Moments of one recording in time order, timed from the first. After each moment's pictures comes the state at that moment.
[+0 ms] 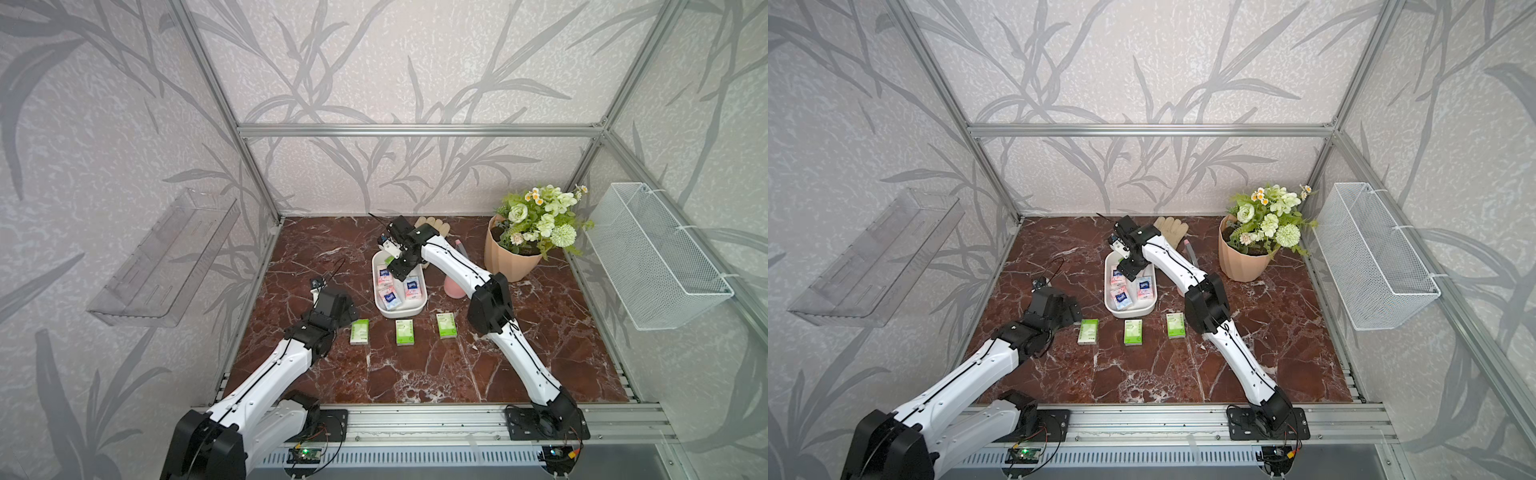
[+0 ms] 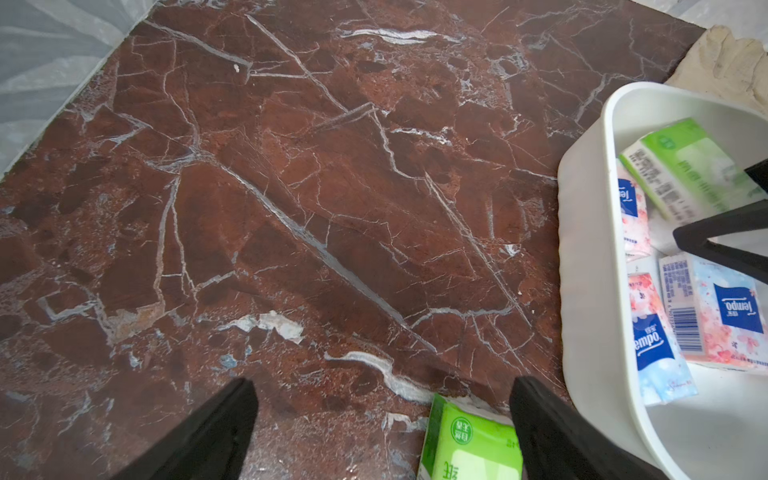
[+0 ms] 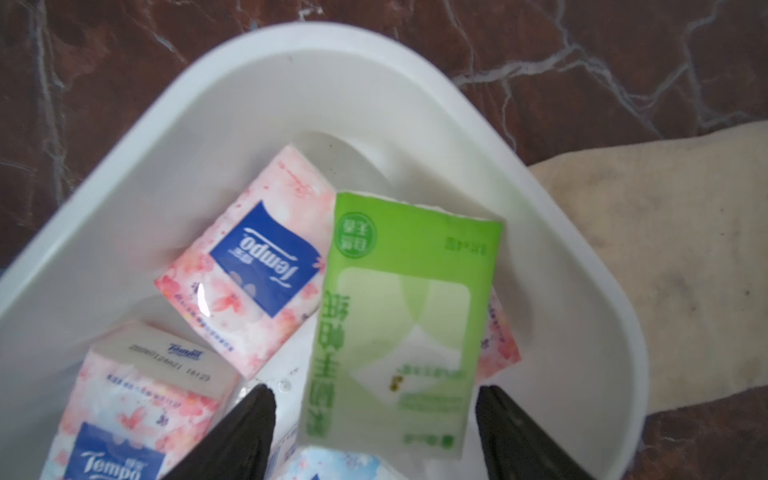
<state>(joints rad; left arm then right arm) -0.35 1.00 0.54 -0.40 -0.39 -0.60 0.69 2.62 2.60 -1.16 0.00 -0.19</state>
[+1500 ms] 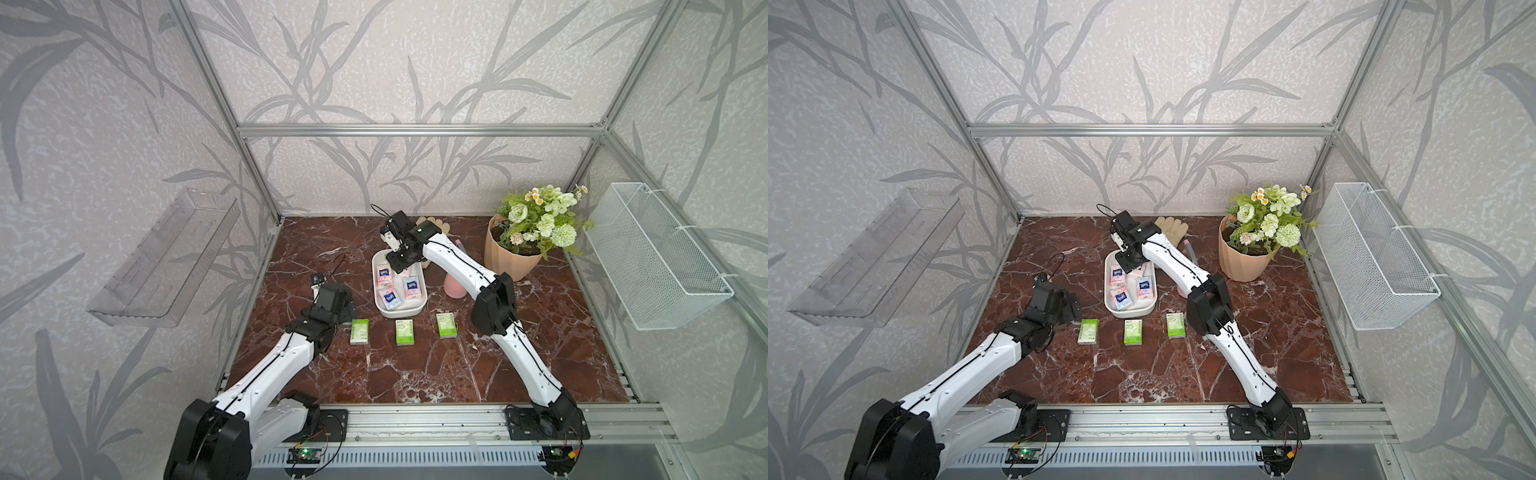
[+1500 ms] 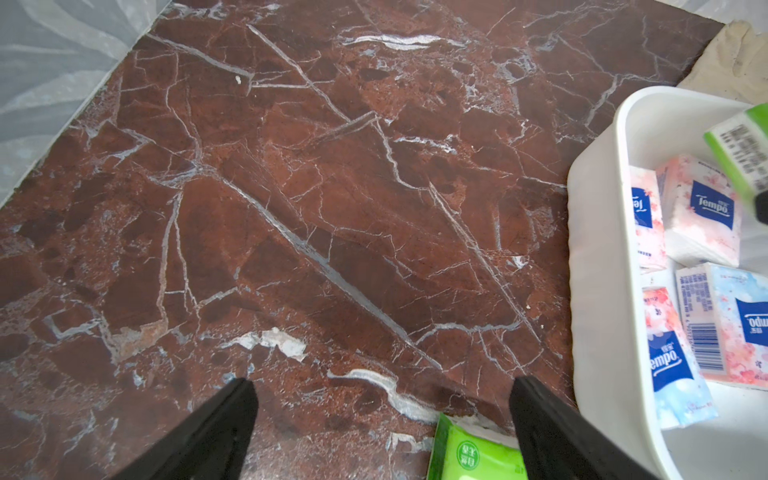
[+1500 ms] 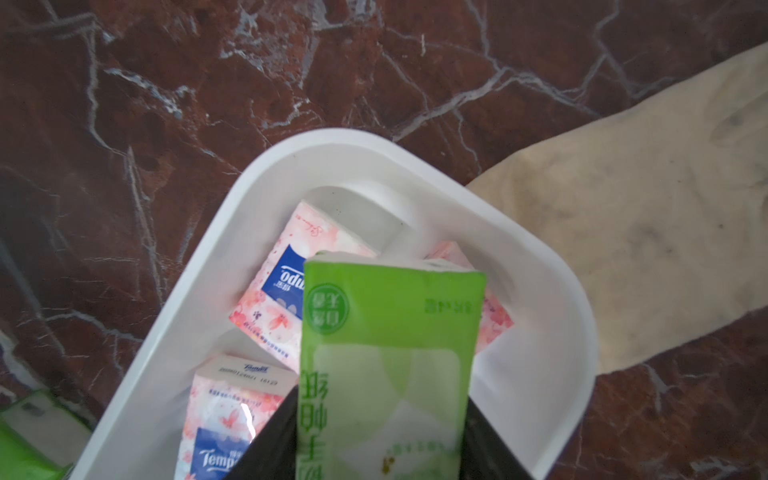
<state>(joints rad) -0.32 1.06 0.58 -0.37 -0.39 -0.54 0.71 2.51 2.53 -1.13 0.00 0.06</state>
